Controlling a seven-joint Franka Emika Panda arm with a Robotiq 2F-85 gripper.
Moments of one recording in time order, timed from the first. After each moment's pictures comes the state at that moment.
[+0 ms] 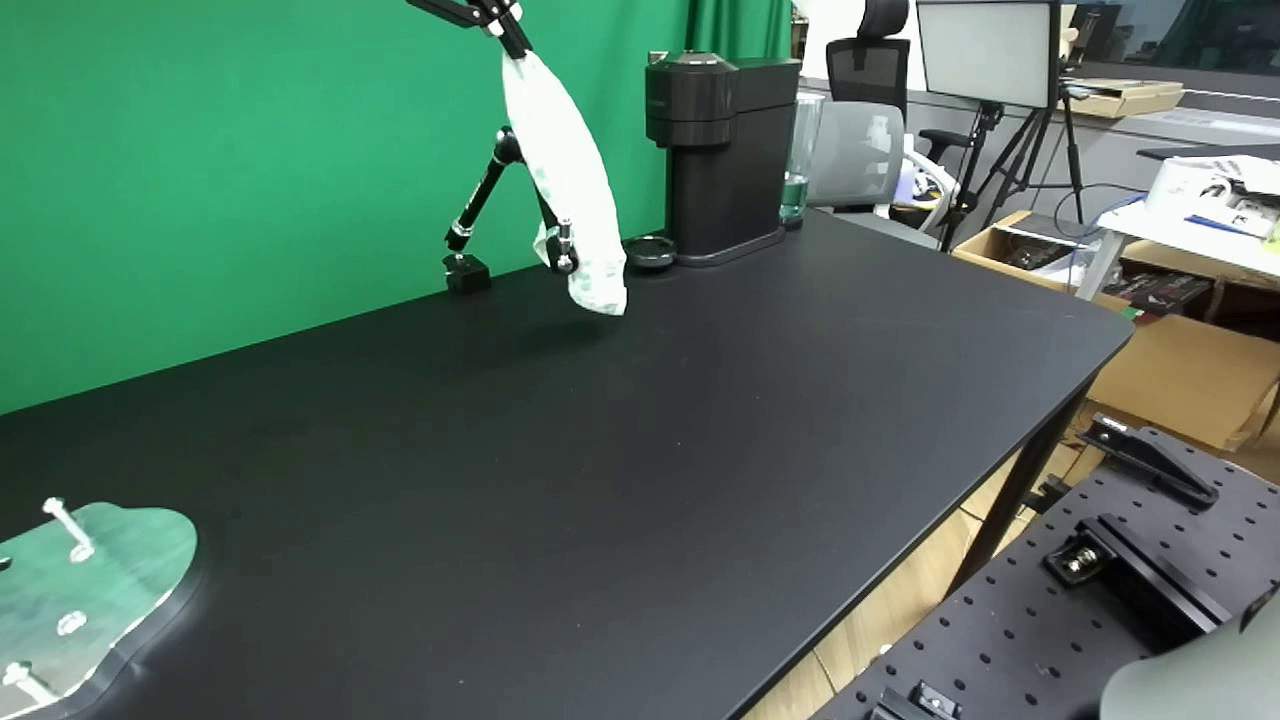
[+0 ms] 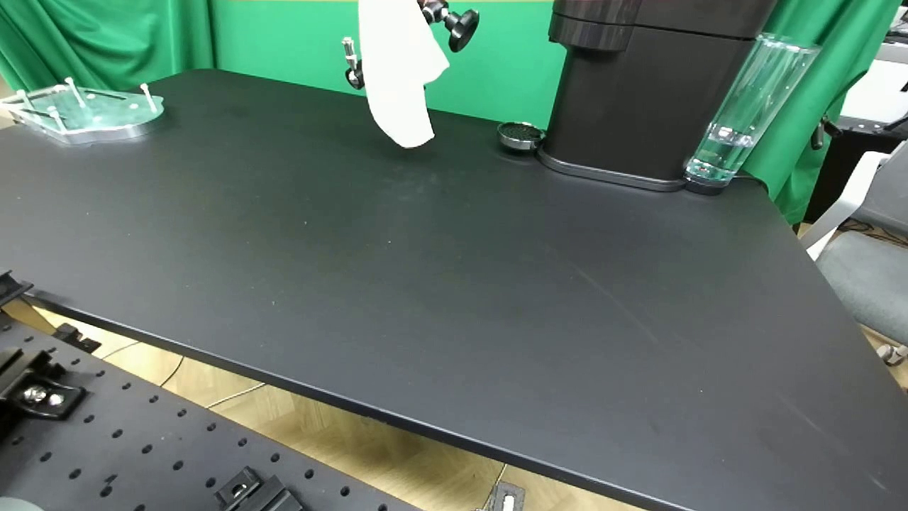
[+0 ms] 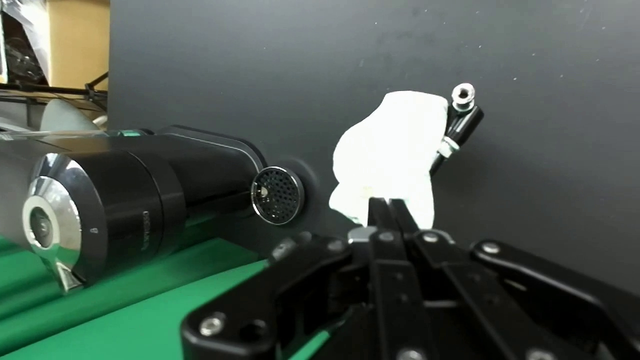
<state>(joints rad) 0.29 0.55 0.05 -1.22 -0.47 1.55 0.17</state>
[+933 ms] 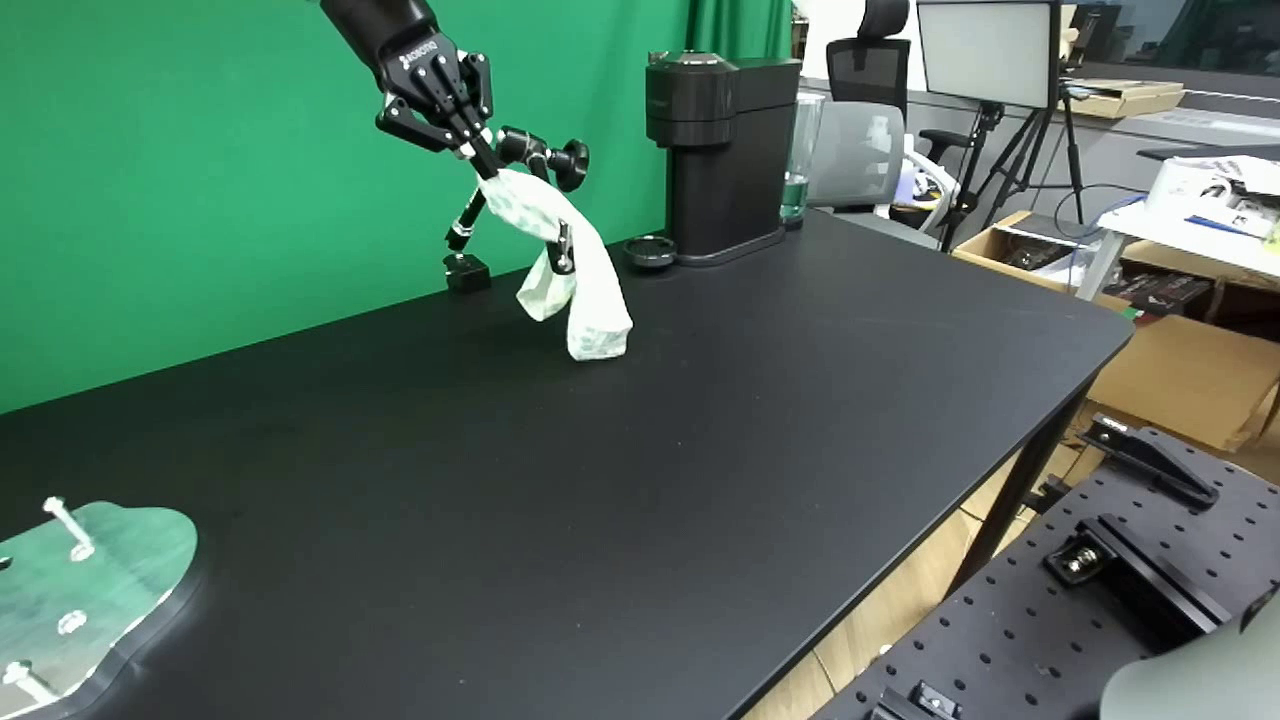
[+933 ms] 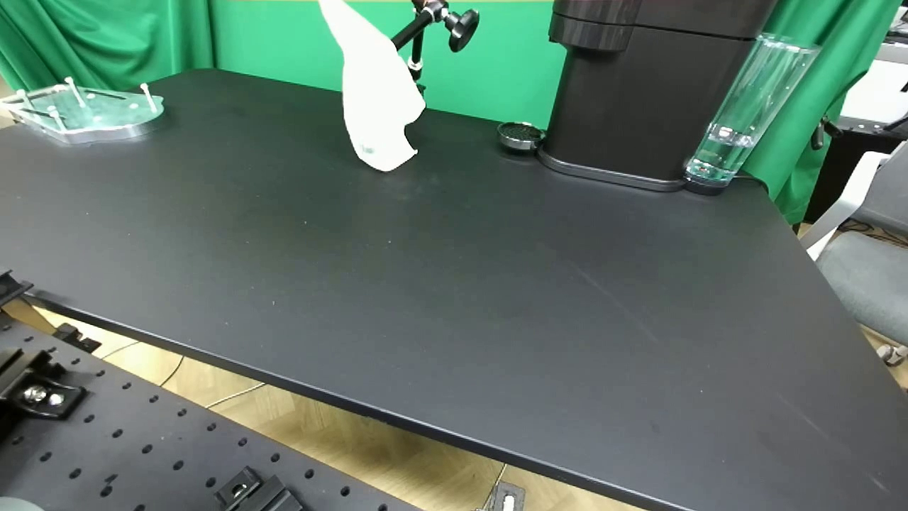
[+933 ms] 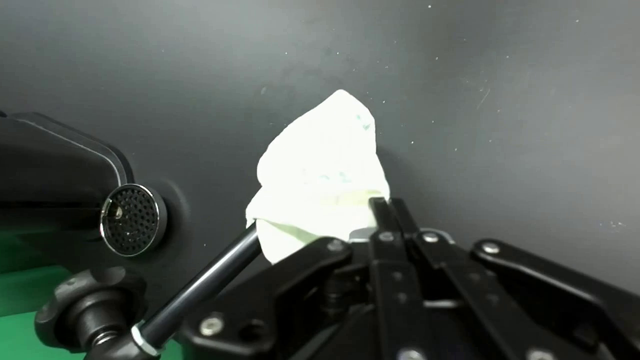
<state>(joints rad) 0.32 0.70 0.09 -1.19 -0.35 1.51 0.01</state>
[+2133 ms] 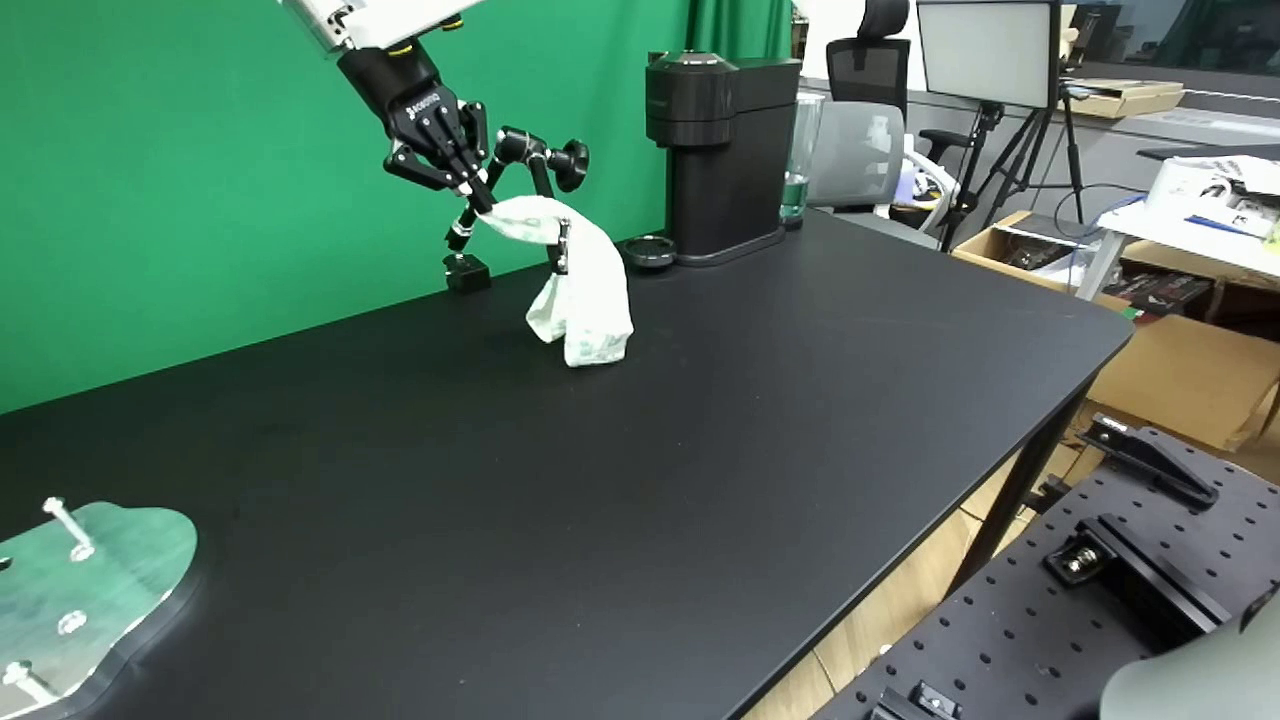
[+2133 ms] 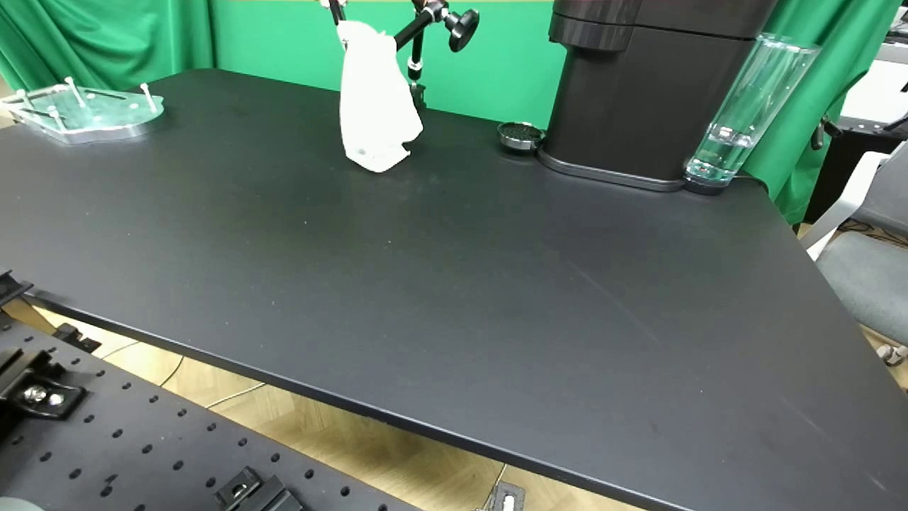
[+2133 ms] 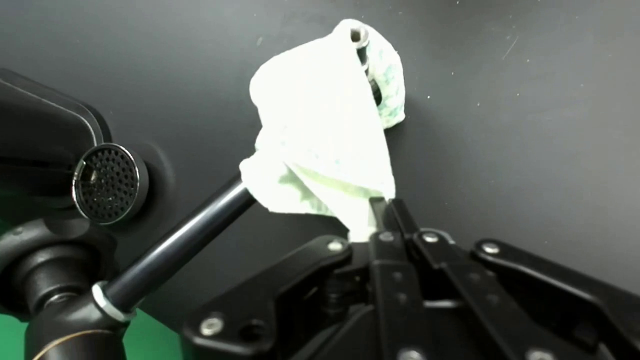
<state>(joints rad) 0.31 0.91 0.07 -0.95 -0.34 1.50 -0.05</state>
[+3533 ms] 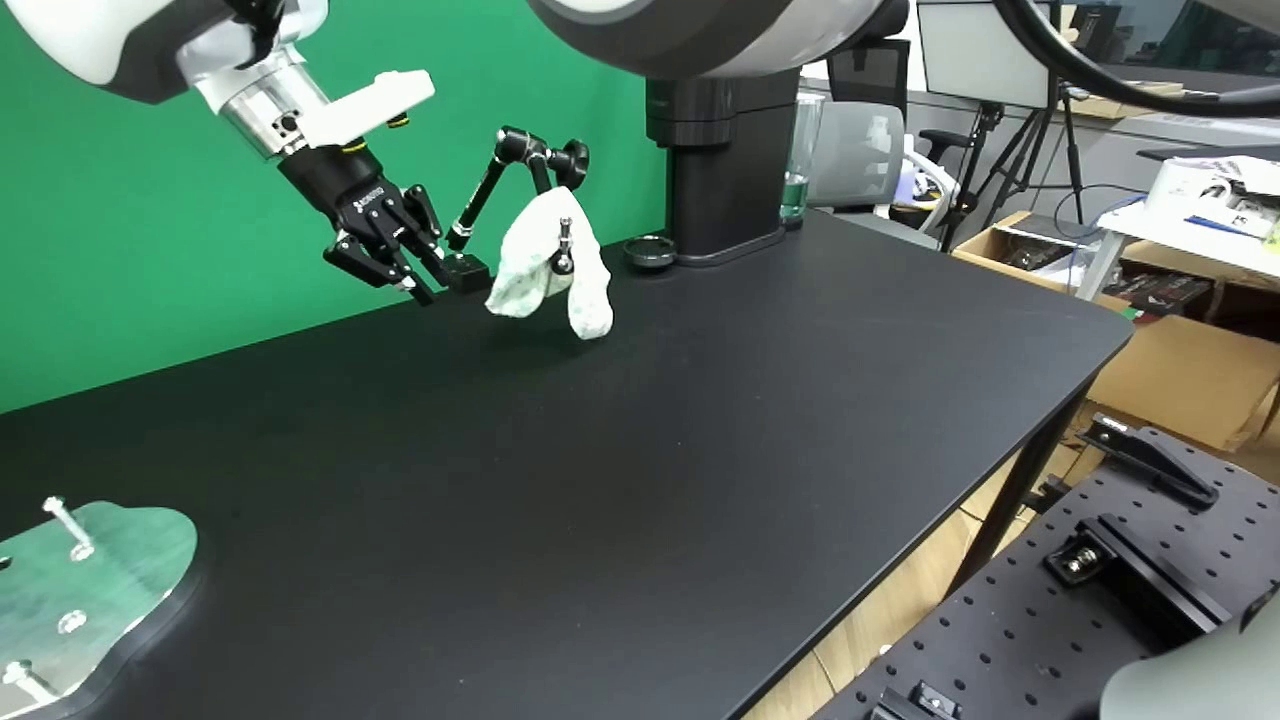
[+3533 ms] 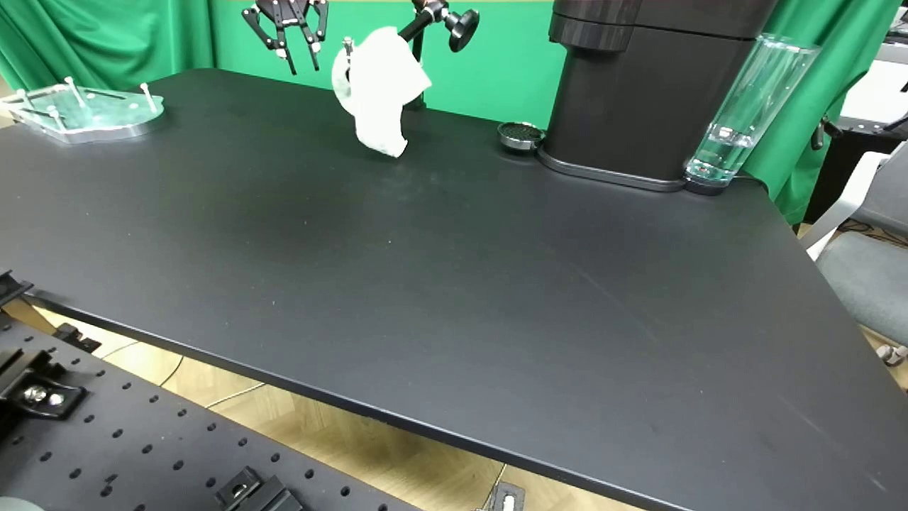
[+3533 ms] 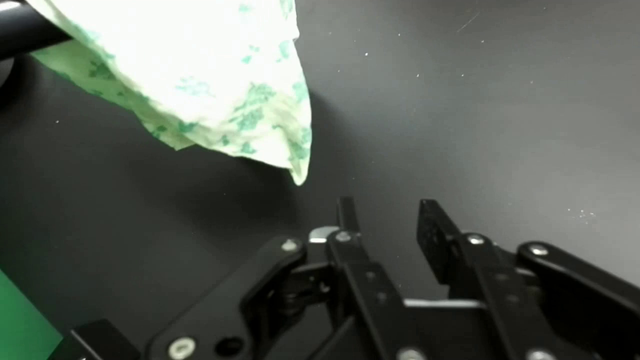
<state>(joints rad) 0.42 1.21 0.06 -0.59 -0.31 1.39 -0.26</state>
